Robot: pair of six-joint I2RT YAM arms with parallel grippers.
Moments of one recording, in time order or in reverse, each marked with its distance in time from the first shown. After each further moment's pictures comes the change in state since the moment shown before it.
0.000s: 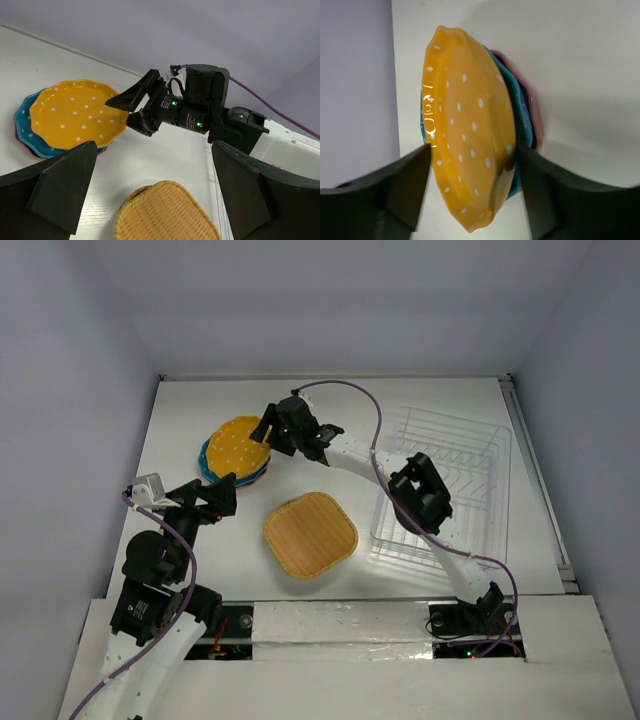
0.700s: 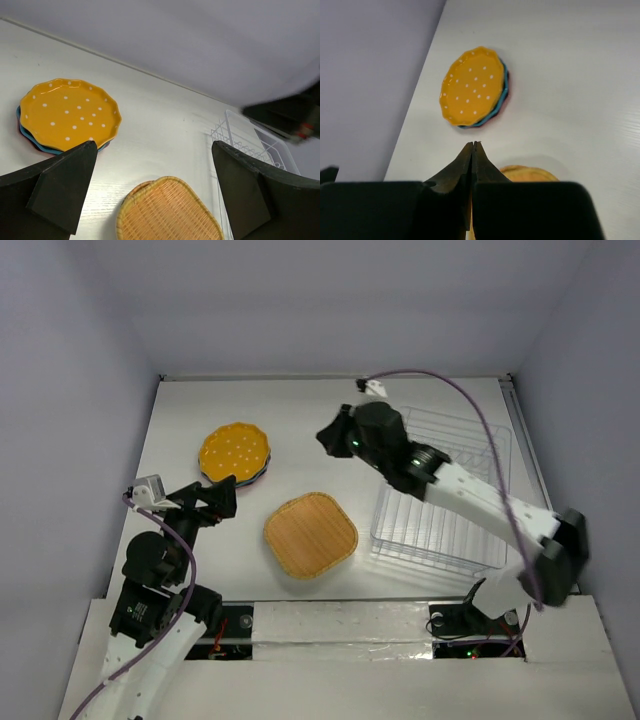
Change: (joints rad) left arm 0.000 -0.011 0.001 -0.032 0.000 -0.004; right arm 0.035 -0.837 -0.644 -0.014 0.183 -0.323
